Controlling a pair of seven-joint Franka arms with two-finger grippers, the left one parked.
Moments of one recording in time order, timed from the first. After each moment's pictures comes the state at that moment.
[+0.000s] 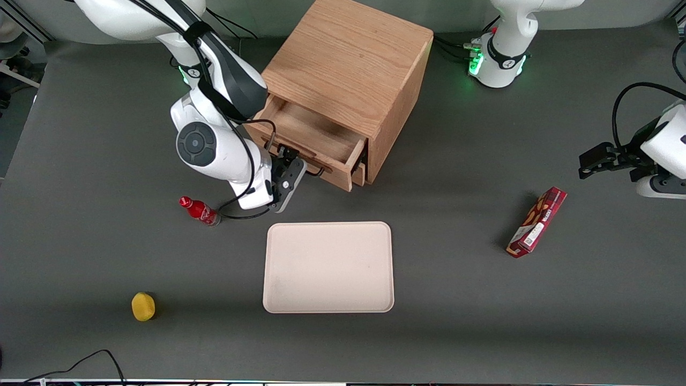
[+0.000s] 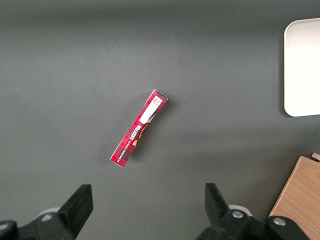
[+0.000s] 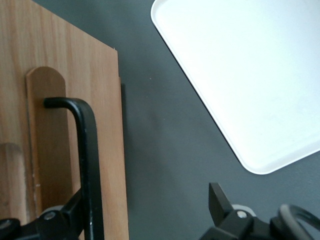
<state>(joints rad) 0.08 0.38 0.49 -1.70 0.12 1.97 -0.49</state>
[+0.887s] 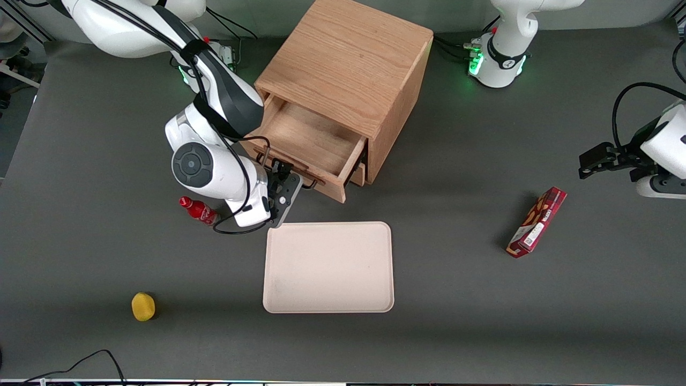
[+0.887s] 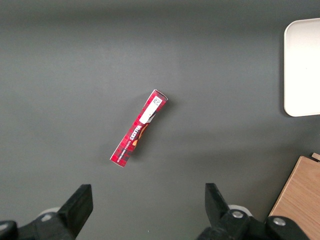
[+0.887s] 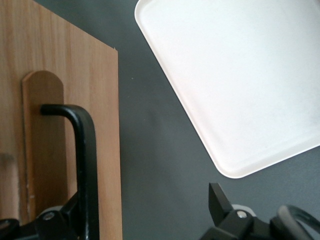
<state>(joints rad) 0.09 0.50 0.48 -1.55 0.03 1.91 -0.52</state>
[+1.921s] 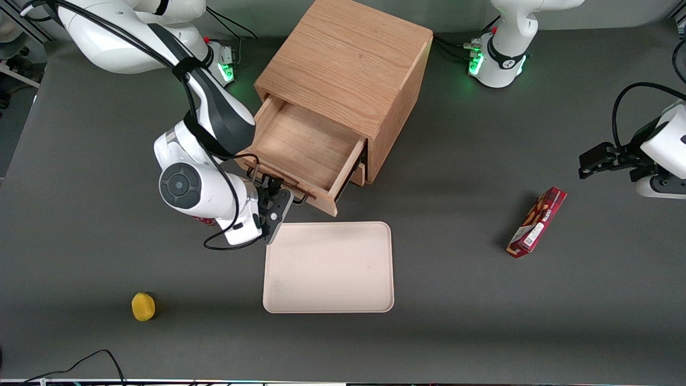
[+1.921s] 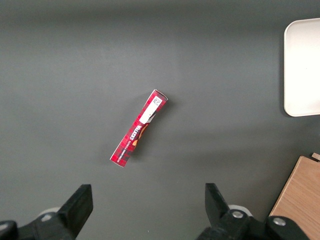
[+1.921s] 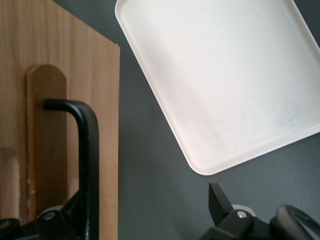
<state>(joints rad) 0.08 0.57 0.45 -1.44 -0.01 1.85 -0.59</state>
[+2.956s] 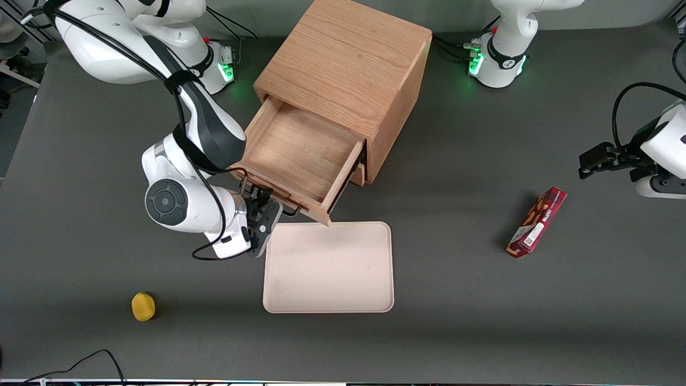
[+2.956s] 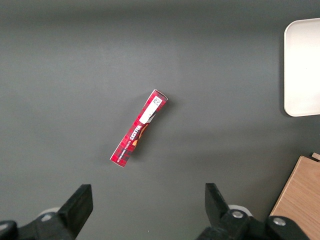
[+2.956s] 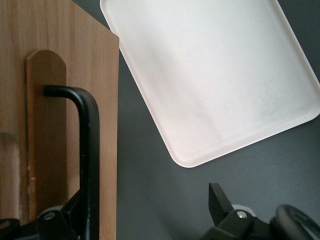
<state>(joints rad) 0.08 0.62 0.42 -1.35 -0.03 1.81 -0.63</state>
